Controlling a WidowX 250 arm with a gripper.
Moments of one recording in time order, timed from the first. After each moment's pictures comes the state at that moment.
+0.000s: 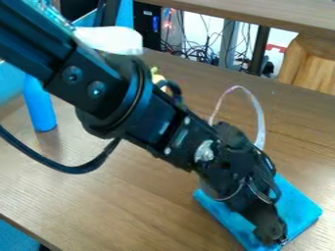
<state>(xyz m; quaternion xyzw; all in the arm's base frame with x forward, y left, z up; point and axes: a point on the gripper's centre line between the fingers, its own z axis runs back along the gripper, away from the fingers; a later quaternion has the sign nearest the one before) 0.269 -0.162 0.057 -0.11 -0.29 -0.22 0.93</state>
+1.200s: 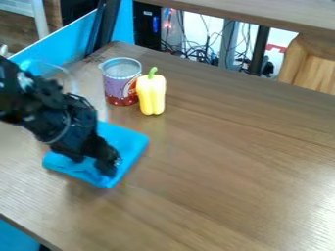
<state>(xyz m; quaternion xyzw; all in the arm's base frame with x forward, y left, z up) 0.244 0.059 0.055 0.00 -0.27 0.05 0.96</state>
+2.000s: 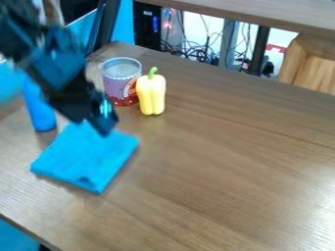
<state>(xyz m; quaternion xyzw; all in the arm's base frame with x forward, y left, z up) 0.240 0.043 0.137 -0.11 -0.24 -0.03 0.96</state>
